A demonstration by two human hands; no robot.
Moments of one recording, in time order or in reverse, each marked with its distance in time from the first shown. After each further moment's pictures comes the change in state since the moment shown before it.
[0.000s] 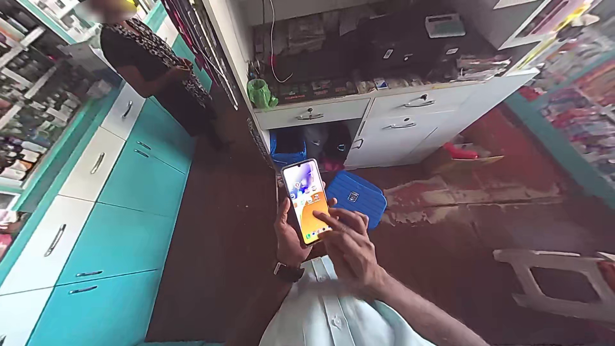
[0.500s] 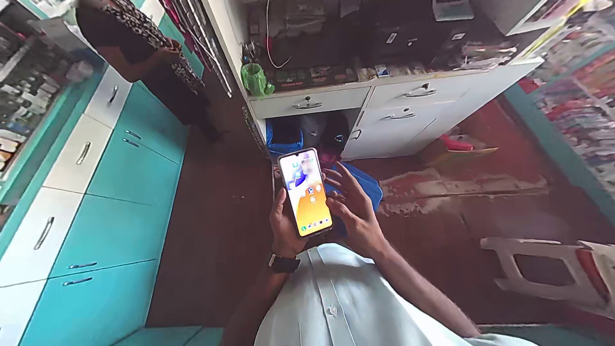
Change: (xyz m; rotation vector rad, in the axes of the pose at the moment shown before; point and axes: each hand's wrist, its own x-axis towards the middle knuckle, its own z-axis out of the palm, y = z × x) left_hand 0.007 0.005 0.003 -0.037 0.000 0.035; right_hand 0.030 0.042 -0.004 0.657 -0.028 0.559
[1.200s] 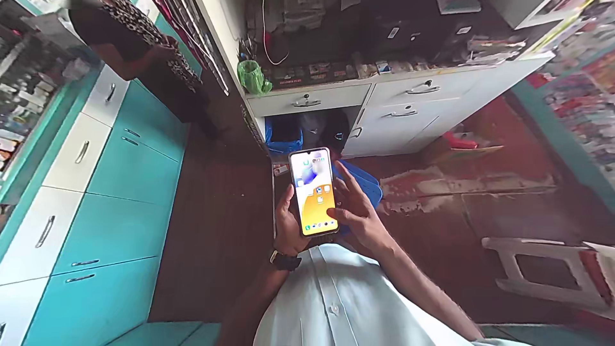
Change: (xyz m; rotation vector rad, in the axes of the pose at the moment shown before) left_hand 0.017 -0.015 0.012 0.083 0.045 -0.094; right_hand 0.008 0.003 -0.027 0.284 -0.146 0.164
